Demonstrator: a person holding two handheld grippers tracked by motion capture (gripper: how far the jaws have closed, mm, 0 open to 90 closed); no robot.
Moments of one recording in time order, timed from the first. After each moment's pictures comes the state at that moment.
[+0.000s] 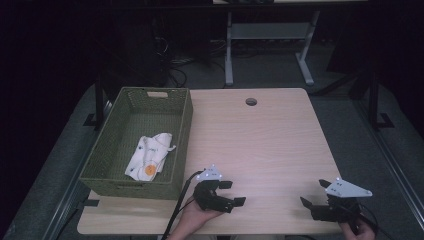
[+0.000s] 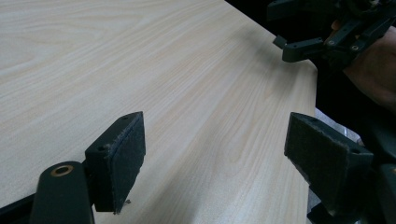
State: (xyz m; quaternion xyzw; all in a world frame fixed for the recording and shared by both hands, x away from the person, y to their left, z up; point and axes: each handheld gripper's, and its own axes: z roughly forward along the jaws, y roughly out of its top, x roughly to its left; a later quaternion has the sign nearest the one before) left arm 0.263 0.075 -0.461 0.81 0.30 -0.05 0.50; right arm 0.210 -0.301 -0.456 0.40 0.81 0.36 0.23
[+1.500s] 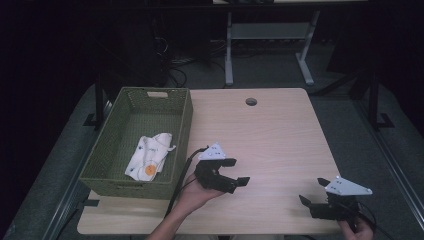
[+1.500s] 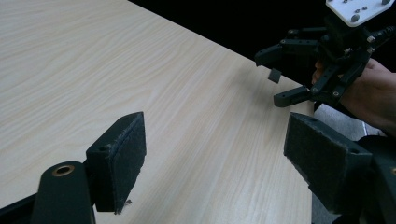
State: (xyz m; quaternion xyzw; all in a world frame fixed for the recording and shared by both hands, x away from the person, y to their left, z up) left arm 0.294 0.066 -0.396 0.82 0.24 -0.01 0.52; right arm 0.213 -0.301 -0.454 0.41 0.80 0.38 0.23
